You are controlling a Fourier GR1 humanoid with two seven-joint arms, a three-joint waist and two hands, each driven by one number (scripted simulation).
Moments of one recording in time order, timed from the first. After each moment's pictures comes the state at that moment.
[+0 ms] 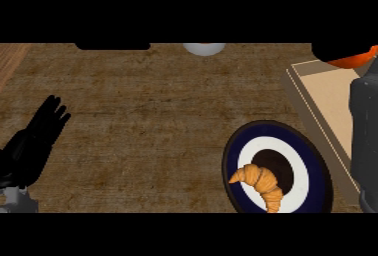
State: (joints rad) left arm -0.04 0.20 0.21 -1.68 0.21 -0.10 0.31; right arm -0.86 -0.26 -0.18 -1.57 1.33 0.45 0.82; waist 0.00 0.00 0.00
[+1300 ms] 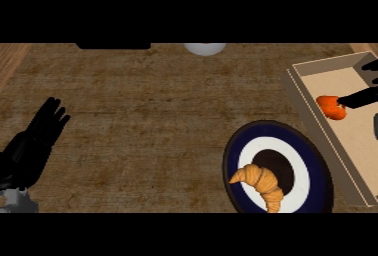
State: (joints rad) left arm -0.03 0.20 0.22 -1.67 0.20 -0.12 0.29; right arm -0.61 -0.40 -0.41 -1.10 1.07 0.12 0.47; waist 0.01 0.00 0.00
